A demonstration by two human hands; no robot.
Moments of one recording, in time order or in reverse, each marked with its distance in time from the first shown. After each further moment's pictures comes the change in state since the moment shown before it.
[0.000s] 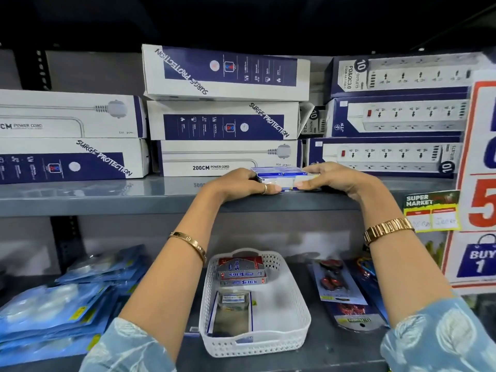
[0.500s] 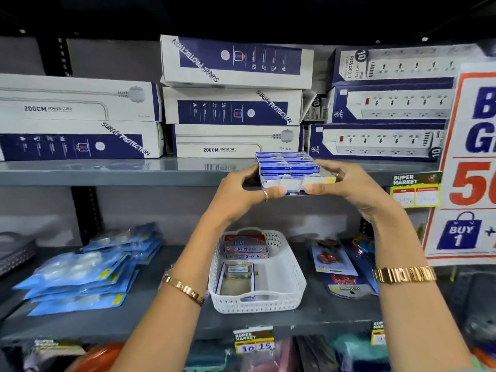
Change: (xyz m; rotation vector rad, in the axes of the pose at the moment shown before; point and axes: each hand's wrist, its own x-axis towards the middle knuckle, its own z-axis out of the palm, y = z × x) left_hand -0.107 0.006 0.045 -0.335 0.285 0.260; right_hand -0.111 -0.009 0.039 0.271 0.143 -0.282
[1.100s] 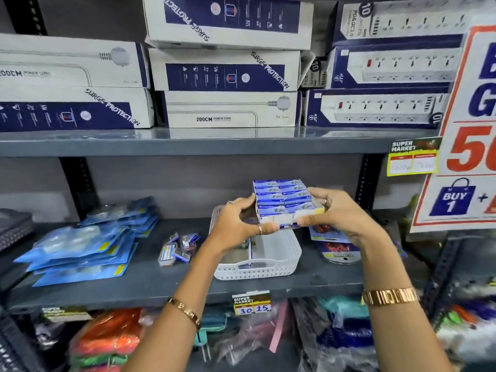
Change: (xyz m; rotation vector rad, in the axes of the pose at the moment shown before) left_hand -0.059 -0.070 0.044 -0.089 -0.036 -0.151; right_hand -0.050 0.080 0.030 0.131 -0.108 0.183
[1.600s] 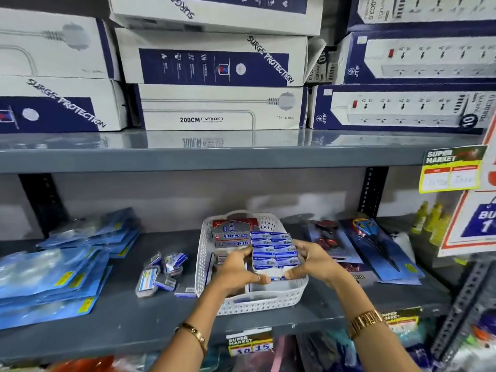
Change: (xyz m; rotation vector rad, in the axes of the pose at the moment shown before) left_hand 0.054 -0.145 0.033 -0.045 -0.208 -0.378; right_hand 0.070 0.135 0.021 -0.071 -0.027 0.365
